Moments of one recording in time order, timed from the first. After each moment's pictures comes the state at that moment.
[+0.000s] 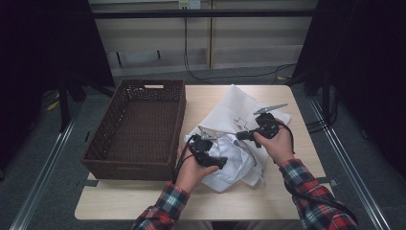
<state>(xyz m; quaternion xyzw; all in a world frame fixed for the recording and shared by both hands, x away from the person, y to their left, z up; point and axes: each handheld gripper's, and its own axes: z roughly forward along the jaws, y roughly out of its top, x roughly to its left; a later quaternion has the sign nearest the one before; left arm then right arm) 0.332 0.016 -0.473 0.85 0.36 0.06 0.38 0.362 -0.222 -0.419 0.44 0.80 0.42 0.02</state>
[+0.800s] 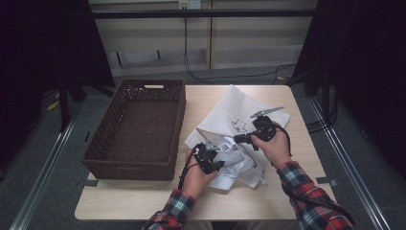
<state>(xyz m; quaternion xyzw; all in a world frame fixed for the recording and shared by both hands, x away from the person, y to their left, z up) 0.324 0.011 -0.493 0.85 0.35 0.04 0.39 0.360 -0.215 -0.428 0.44 0.80 0.41 0.01</state>
